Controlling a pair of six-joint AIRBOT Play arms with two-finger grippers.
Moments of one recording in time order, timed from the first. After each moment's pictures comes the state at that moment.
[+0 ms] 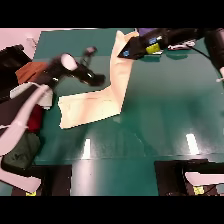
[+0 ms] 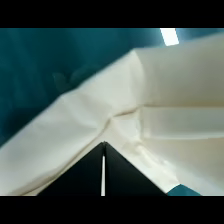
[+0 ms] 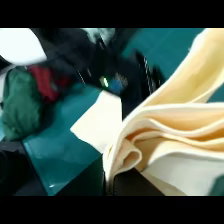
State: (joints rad) left arm -0.36 -1.61 1.62 1.17 -1.01 -1.53; right arm 0.35 -1.49 1.88 -0.79 1.33 1.37
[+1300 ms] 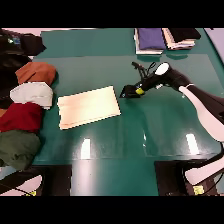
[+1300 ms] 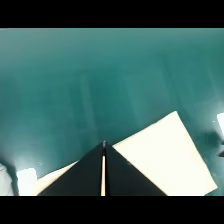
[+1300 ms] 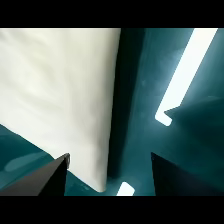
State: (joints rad) left arm -0.13 -1.20 1.65 1.30 -1.13 -1.49; right arm 0.26 -1.70 1.36 -0.78 1.12 1.28
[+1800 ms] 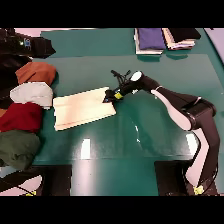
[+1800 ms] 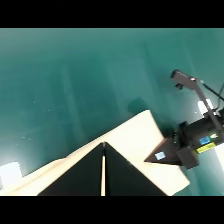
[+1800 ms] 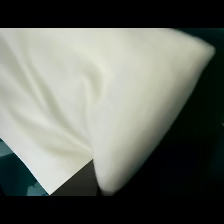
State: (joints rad) left arm -0.15 -1.24 1.65 1.24 -1.14 -1.48; right arm 0.45 -2.01 1.63 -0.60 1.07 1.26
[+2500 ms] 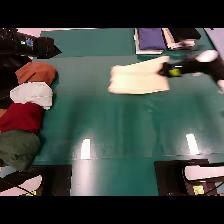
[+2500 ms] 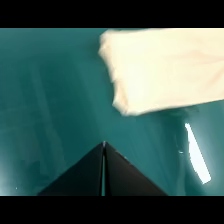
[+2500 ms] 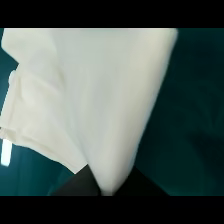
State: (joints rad) left arm -0.15 -1.24 1.65 1.13 -1.15 -1.48; right arm -0.18 -1.48 1.35 -0.93 1.00 1.29
